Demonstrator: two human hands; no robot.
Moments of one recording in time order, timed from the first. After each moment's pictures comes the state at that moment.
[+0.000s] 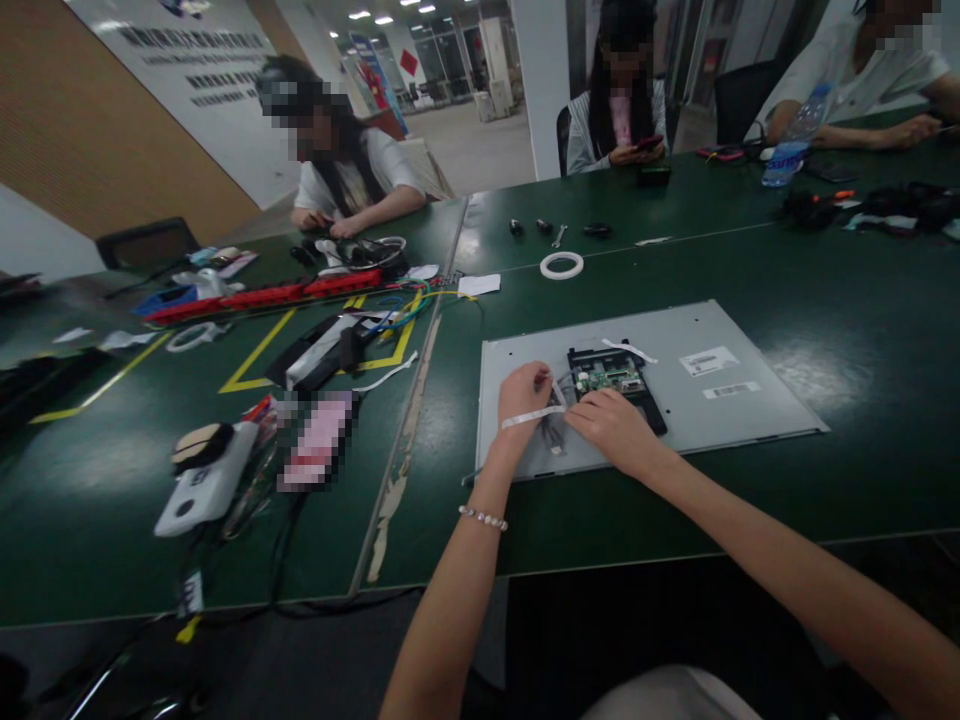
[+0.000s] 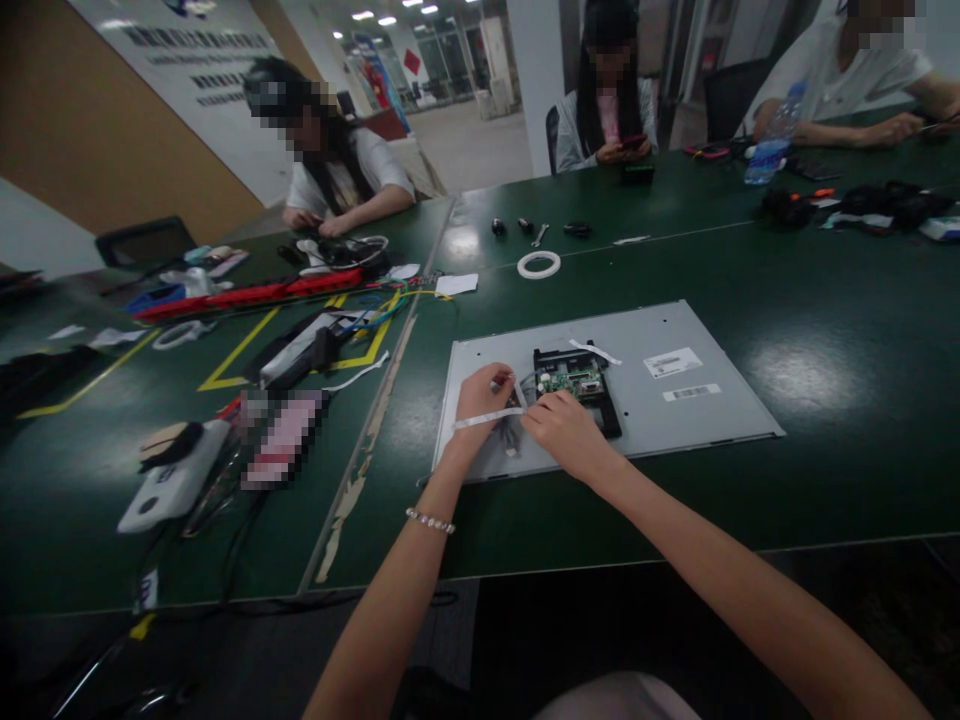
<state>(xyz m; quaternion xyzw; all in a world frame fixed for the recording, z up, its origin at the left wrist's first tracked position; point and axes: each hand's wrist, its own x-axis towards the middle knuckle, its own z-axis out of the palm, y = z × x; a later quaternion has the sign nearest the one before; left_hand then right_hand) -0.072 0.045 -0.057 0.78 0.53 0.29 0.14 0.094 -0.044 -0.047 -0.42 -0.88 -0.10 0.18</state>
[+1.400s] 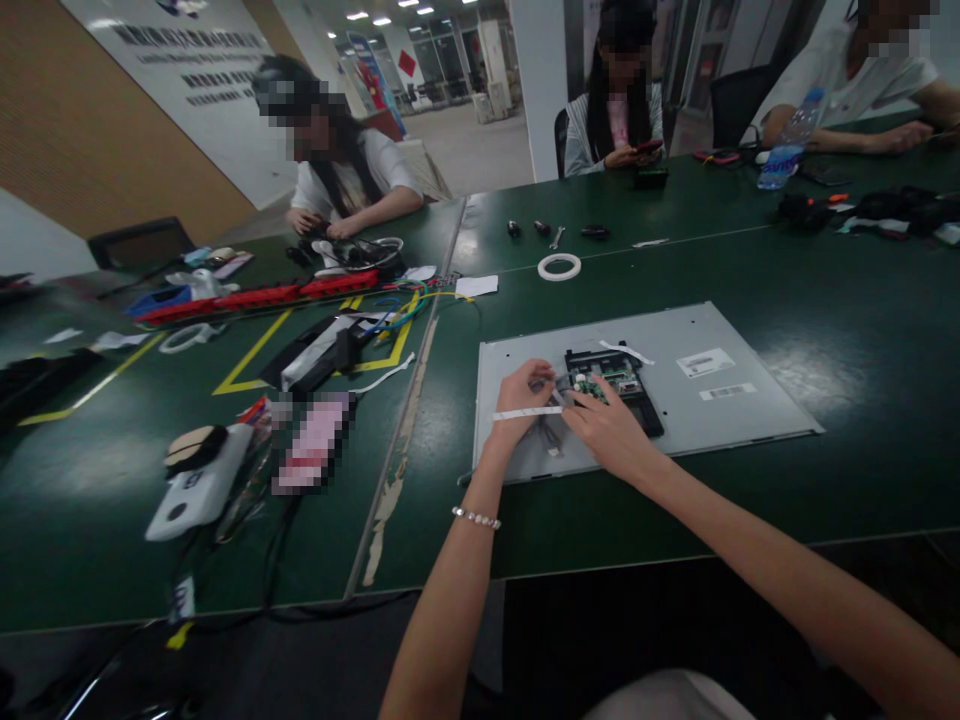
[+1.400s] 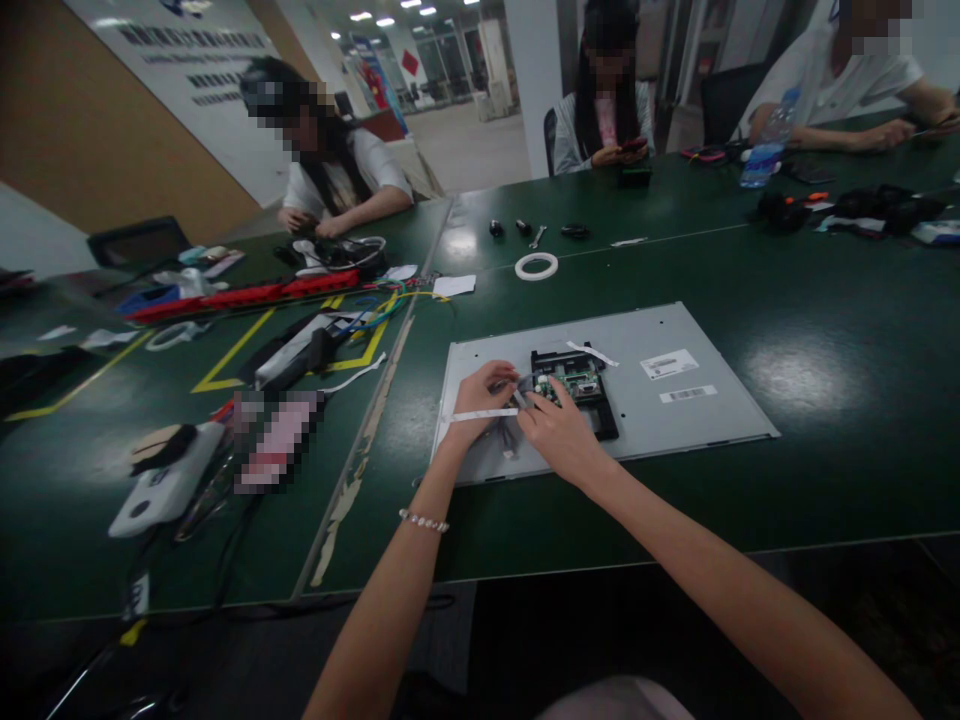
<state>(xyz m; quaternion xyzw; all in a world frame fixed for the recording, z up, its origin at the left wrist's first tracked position) -0.075 0.048 -0.060 0.74 0.45 0.37 0.32 0.087 -0.045 -0.049 -0.44 -0.87 -0.11 0.21</state>
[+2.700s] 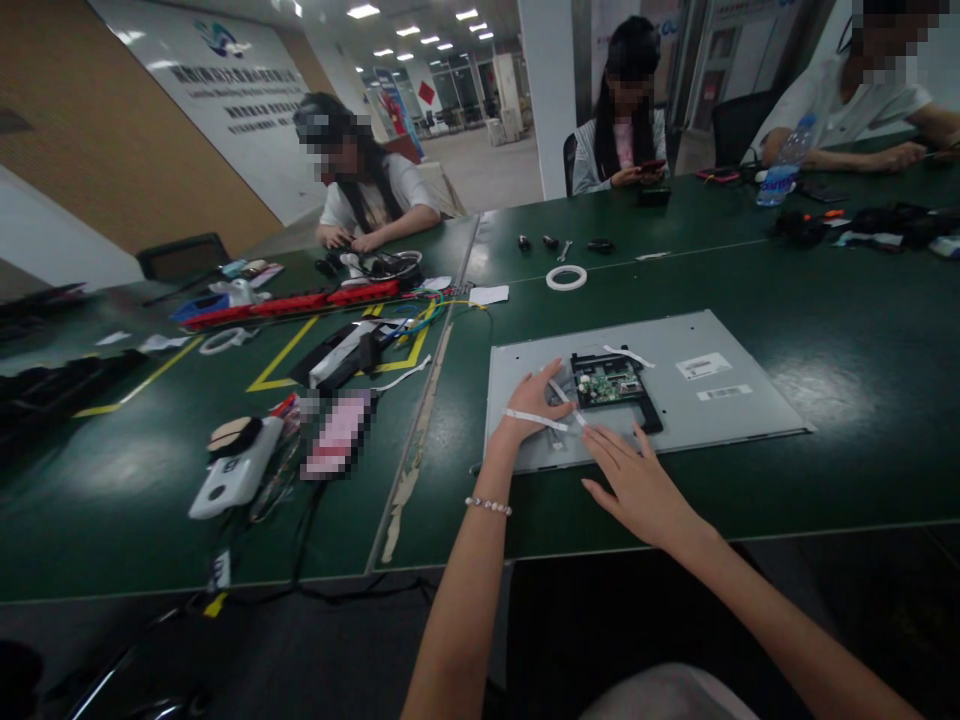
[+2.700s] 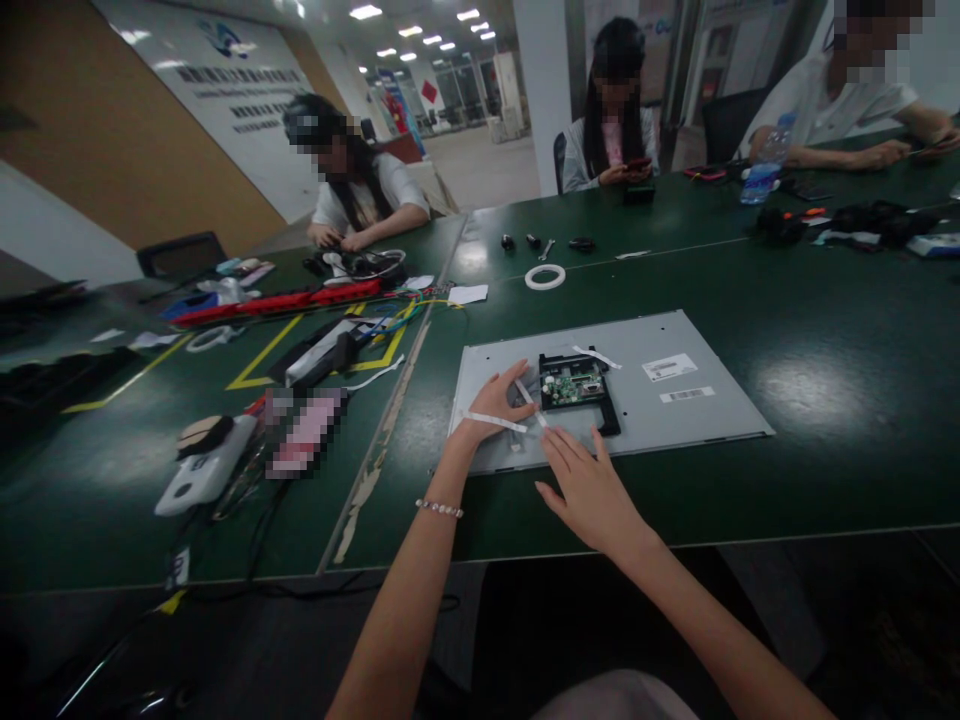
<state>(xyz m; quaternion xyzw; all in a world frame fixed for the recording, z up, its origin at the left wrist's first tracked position) -0.082 0.033 -0.052 0.85 0.44 0.20 0.21 0.095 -0.128 -0.059 -0.52 -0.83 0.00 0.21</state>
